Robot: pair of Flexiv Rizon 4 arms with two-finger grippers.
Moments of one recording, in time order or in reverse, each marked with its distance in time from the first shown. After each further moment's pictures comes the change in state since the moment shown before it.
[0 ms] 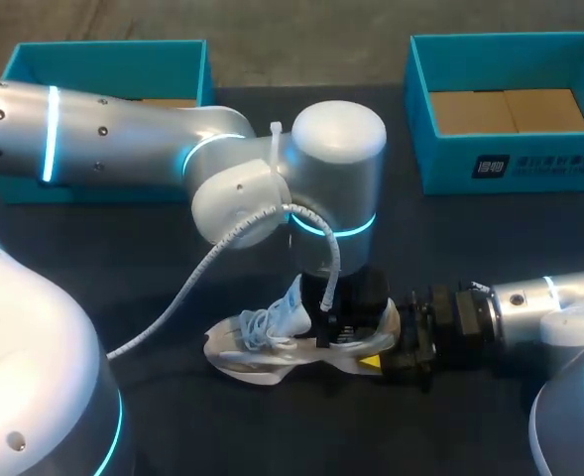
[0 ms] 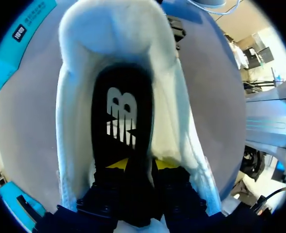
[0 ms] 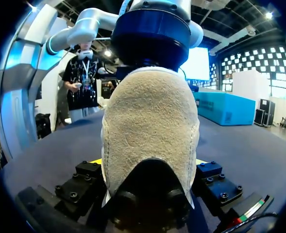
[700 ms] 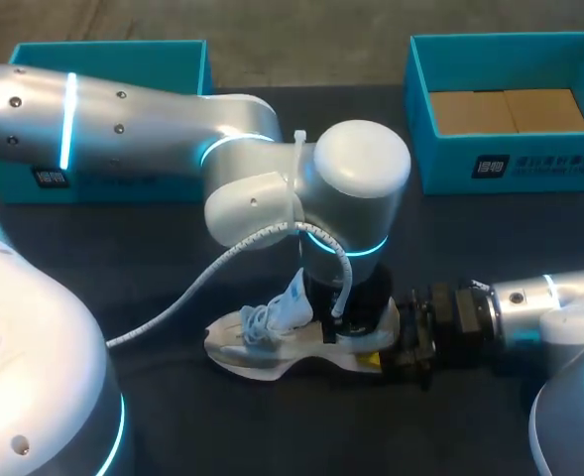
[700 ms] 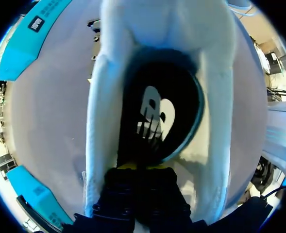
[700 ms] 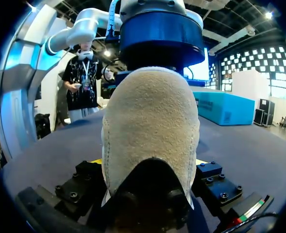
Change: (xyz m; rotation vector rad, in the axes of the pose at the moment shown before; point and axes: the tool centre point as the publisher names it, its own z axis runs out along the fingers) left arm -0.030 0.003 -0.002 -0.058 -0.166 -0.096; right arm -0.004 0.000 0.000 0.000 -0.002 0.001
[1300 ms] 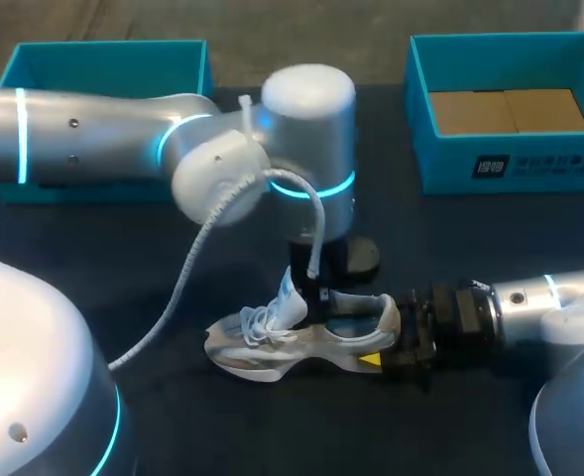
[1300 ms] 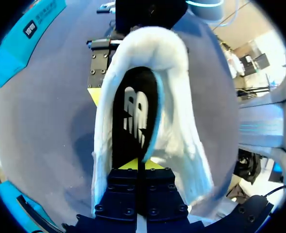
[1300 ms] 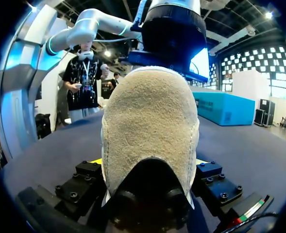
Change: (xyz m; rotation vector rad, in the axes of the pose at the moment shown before) left arm 0.013 0.004 -0.029 0.153 0.265 0.087; right arm 0.002 0.001 -0.001 -0.002 0.003 -0.001
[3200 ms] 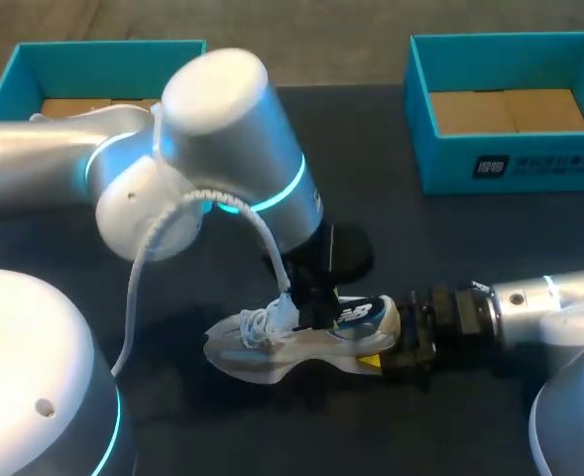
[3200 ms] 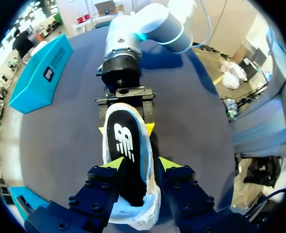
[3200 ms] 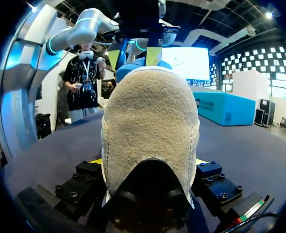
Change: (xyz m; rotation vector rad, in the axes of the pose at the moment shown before) left arm 0.042 -0.022 -0.066 0.250 -0.206 0.082; right arm 0.002 0.000 0.001 0.000 0.000 0.000
